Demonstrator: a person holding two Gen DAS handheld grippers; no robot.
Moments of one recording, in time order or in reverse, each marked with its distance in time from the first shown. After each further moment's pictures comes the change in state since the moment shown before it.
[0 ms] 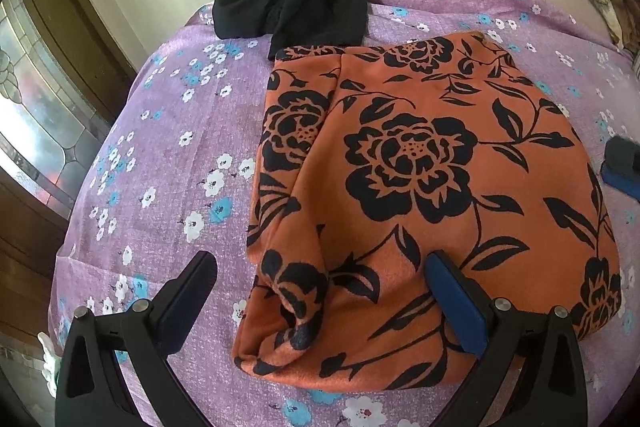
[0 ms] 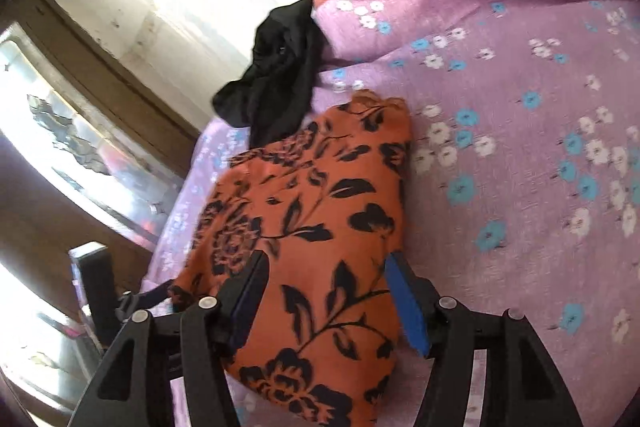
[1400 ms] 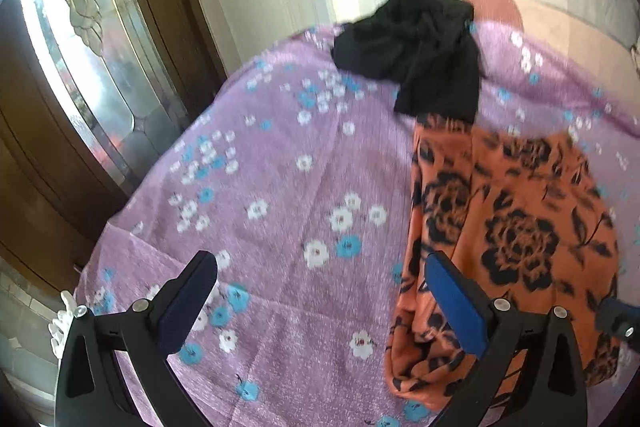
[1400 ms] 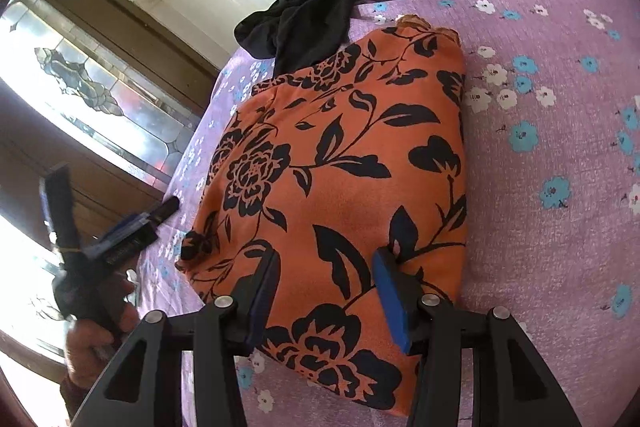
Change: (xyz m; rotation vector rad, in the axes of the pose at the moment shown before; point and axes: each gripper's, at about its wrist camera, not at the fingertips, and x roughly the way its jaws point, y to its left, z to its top) left arm -0.037 0.082 0.006 -0.273 -0.141 0.158; right arm 0.031 0.014 -0.014 -0.087 0.179 0.023
